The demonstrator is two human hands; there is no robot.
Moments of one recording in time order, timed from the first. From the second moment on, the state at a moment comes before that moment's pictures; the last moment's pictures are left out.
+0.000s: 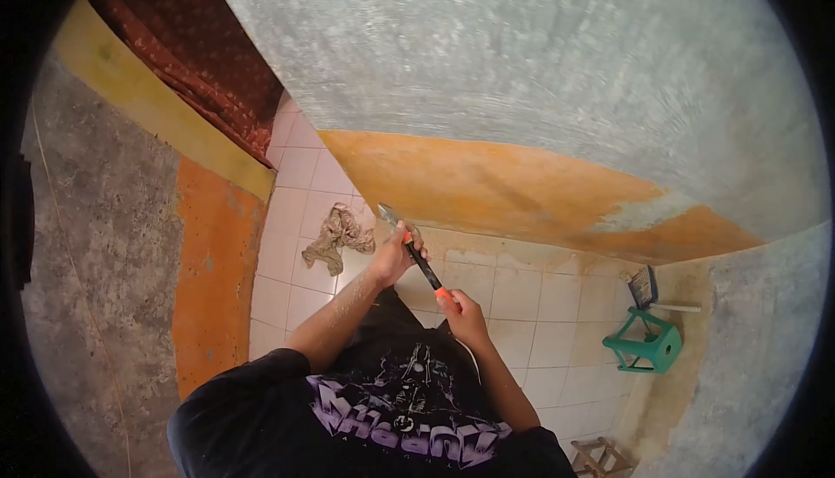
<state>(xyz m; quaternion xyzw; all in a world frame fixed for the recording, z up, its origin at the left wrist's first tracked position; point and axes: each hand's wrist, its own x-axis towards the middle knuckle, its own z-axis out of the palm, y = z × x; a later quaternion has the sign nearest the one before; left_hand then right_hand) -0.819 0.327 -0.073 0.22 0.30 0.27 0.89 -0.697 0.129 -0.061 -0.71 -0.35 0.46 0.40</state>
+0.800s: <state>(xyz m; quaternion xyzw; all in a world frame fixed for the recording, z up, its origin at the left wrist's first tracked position) -0.716 0.235 -0.011 0.28 0.23 0.17 0.92 -0.658 0.023 -0.016 -0.68 -0.22 0.49 0.50</state>
